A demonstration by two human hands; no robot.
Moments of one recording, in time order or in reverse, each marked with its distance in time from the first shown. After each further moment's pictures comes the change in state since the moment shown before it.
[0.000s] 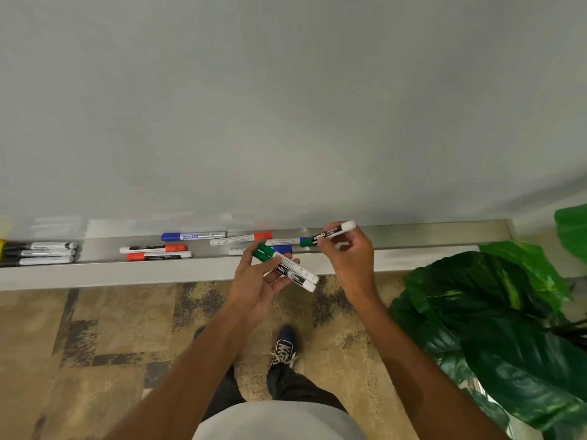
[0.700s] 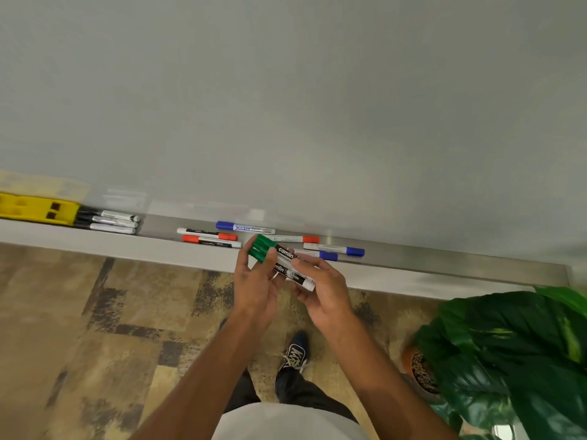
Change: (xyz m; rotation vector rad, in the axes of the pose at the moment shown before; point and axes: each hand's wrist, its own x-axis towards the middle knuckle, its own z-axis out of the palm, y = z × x) left_hand -0.029 0.037 -0.048 -0.208 0.136 0.323; right_hand -0.070 -0.041 0.101 0.605 -0.297 0.687
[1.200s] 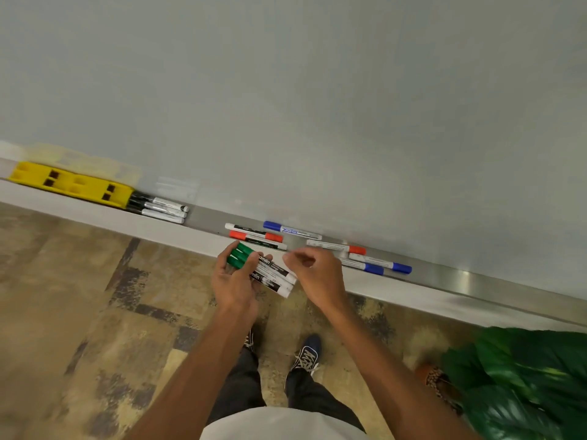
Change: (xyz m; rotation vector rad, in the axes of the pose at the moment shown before) left_hand 0.021 0.079 -0.076 0.041 0.281 0.131; right_hand 0.035 0.037 0.079 -1.110 -0.099 -0.553
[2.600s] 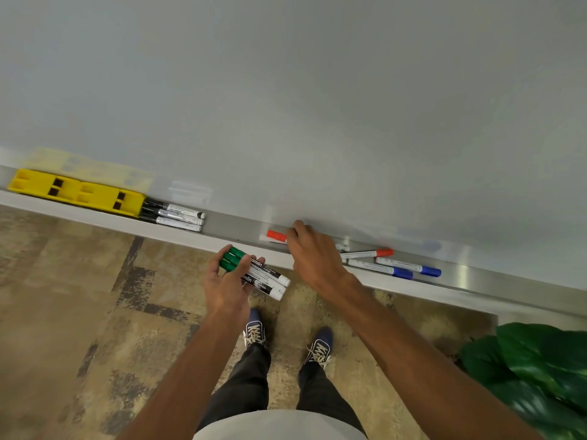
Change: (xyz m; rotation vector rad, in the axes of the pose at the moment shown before) left_hand 0.056 0.043 -0.041 0.020 0.025 -0.070; right_hand 0.059 -0.043 0.049 -1.035 -0.119 -0.525
